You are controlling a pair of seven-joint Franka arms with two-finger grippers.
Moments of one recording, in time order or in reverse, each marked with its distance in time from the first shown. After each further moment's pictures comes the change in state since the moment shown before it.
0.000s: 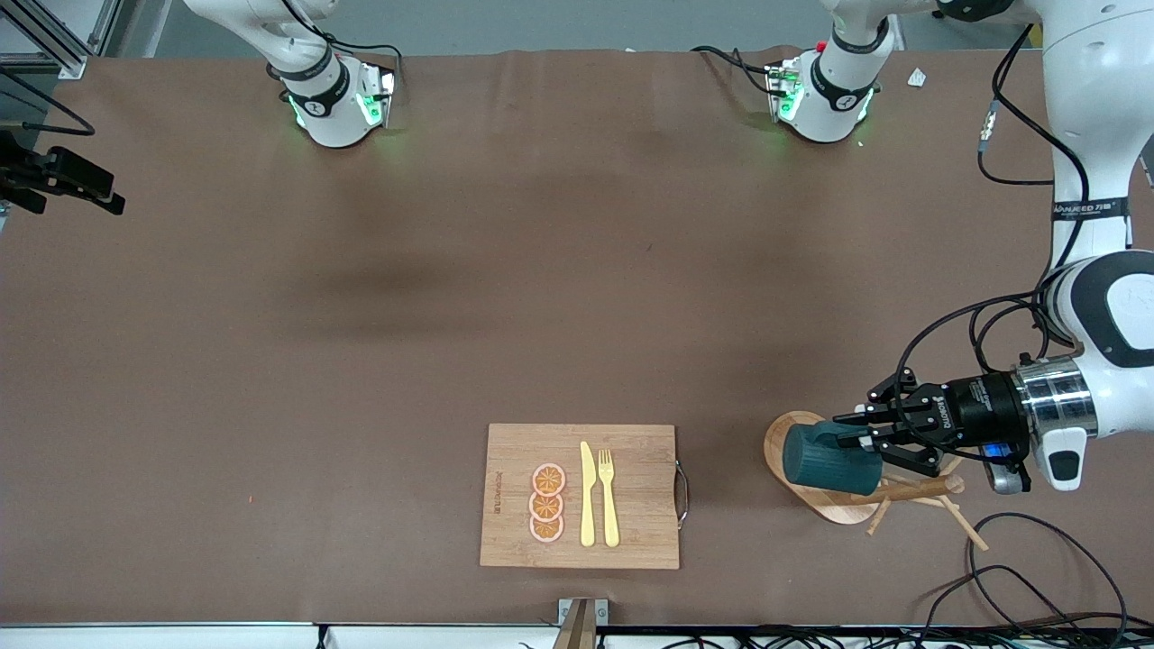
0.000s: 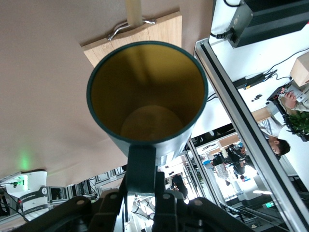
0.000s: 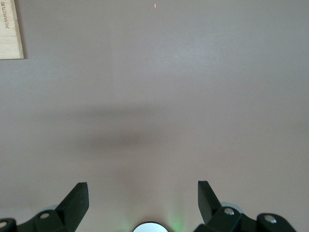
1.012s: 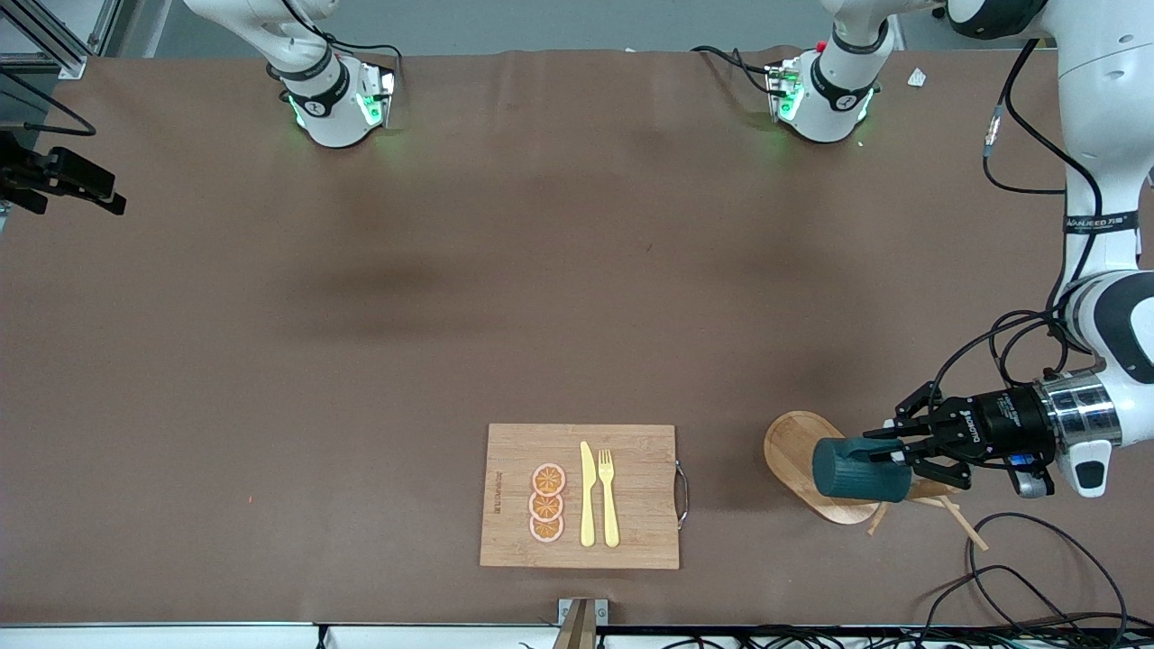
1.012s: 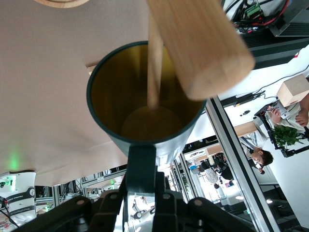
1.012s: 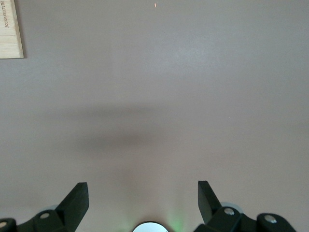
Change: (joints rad) left arm 0.067 0.044 0.001 0.000 -0.008 -0.001 0.000; right arm 0.000 0.000 0.001 -0.002 0.000 0.000 0.000
